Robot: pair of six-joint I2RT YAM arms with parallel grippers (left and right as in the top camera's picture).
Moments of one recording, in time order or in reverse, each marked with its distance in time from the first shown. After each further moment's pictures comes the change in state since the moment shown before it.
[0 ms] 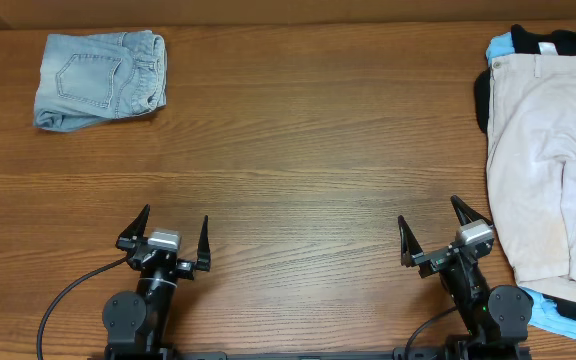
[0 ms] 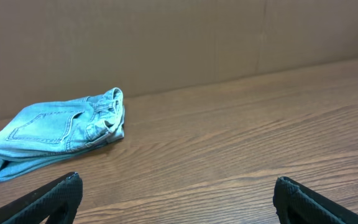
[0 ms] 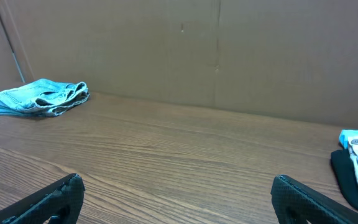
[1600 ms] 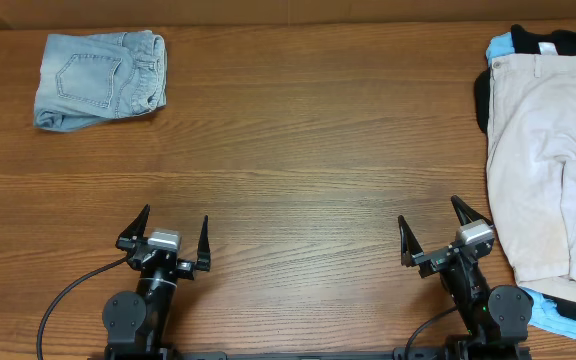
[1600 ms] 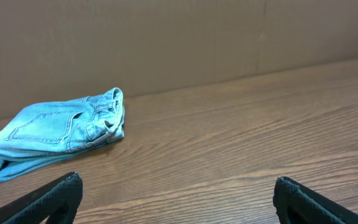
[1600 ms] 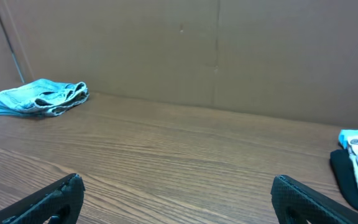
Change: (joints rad) left arm 0.000 0.000 0.000 0.000 0.000 0.000; right arm 0.000 0.000 0.000 0.001 0.002 0.000
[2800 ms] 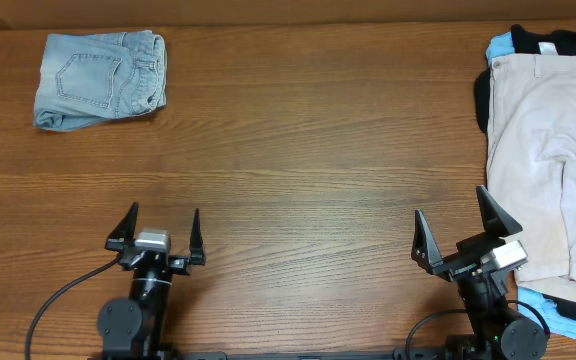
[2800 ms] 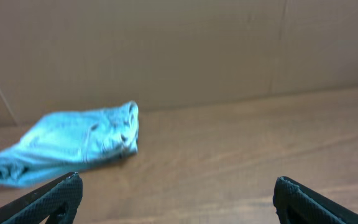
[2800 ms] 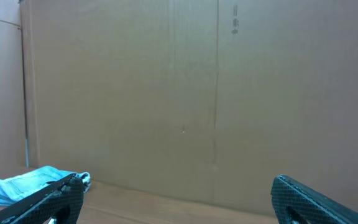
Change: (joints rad) left arm 0.000 0.000 0.037 0.040 -0.060 -0.048; right arm 0.000 -0.002 0.000 0.406 0.015 0.122
